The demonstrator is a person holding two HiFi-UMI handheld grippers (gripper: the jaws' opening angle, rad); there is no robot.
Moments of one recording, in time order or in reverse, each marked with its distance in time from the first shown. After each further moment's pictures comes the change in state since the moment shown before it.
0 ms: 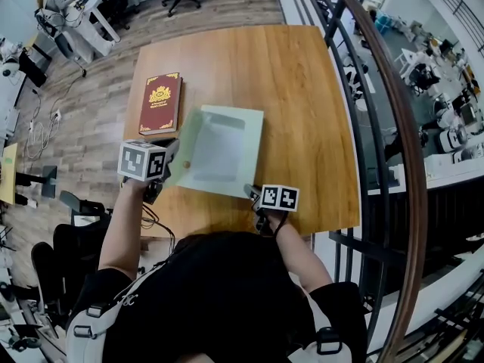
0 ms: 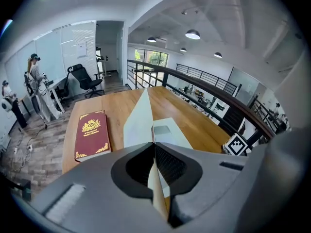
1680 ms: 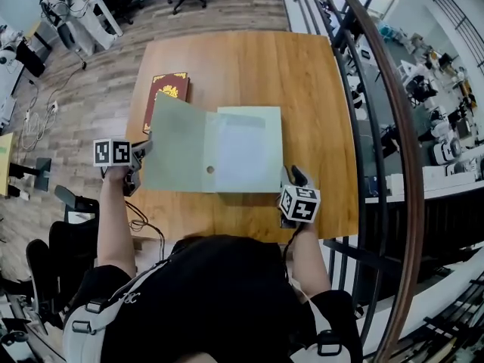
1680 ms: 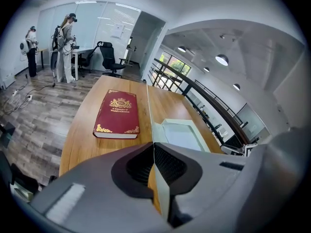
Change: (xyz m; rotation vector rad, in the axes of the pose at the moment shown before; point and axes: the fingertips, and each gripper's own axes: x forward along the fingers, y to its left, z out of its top) left arm -0.004 0.138 -0.065 -0.400 -0.045 -0.075; right arm -0.097 0.000 0.122 -0.485 -0.378 -0.404
